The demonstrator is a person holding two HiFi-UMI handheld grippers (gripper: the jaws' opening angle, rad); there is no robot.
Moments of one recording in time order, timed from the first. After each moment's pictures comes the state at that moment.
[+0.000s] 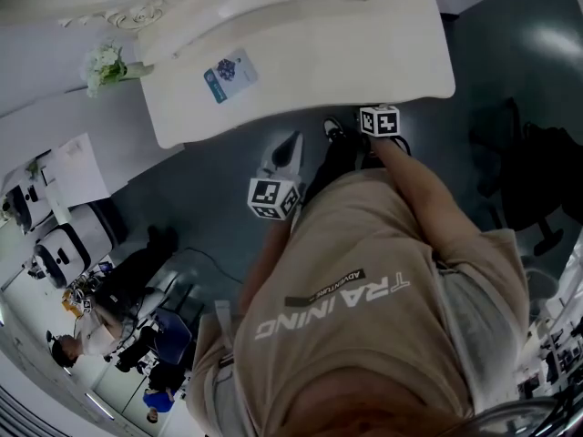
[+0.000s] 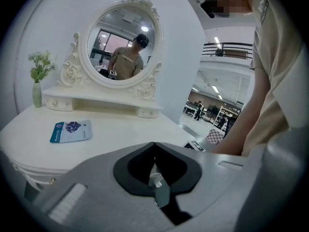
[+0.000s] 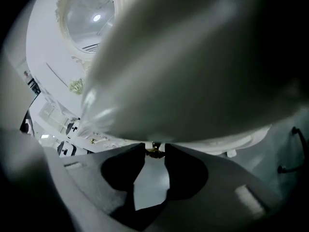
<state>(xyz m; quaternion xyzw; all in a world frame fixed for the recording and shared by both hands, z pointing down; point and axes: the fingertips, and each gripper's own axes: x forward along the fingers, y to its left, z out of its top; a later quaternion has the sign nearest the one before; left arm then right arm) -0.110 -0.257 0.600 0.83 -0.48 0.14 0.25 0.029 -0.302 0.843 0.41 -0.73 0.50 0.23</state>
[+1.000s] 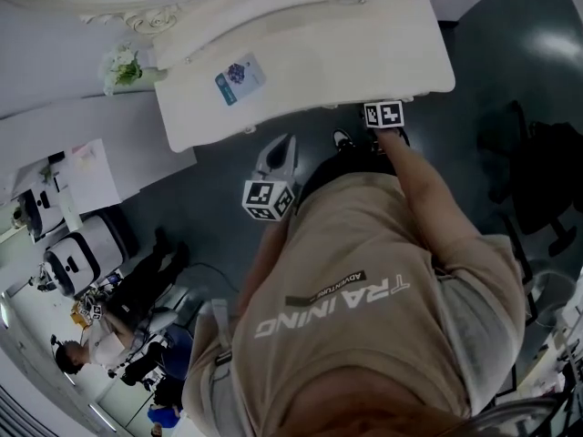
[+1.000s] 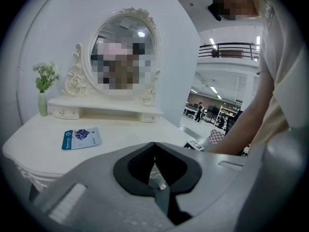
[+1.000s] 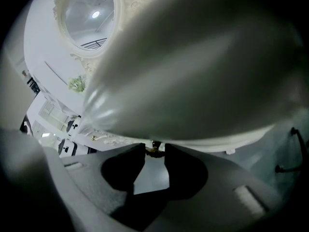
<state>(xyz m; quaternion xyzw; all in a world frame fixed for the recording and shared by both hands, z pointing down) -0.136 -0.233 0.576 0.84 -0.48 0.13 0.22 0.032 -0.290 0.842 0.40 -0.72 0.51 0.25</state>
